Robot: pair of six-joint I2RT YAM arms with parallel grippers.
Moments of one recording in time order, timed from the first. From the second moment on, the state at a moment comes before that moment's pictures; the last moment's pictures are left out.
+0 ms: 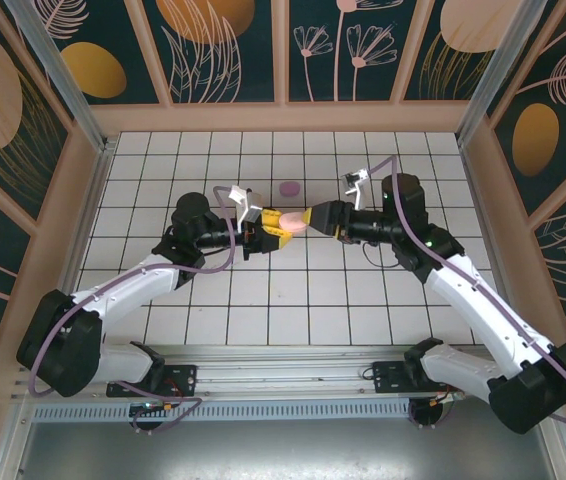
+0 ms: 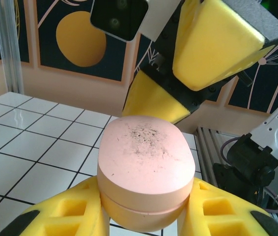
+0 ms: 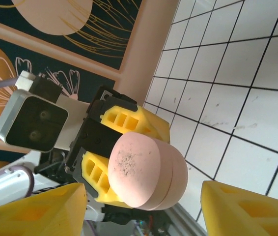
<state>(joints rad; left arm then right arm) -0.56 1.33 0.75 0.55 0.91 -0.15 0.51 1.07 0.98 -0.29 -0.71 0.83</state>
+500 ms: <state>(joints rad) -0.56 1.34 0.75 0.57 0.91 -0.18 0.52 1.14 0.94 -0.16 -0.83 0.97</state>
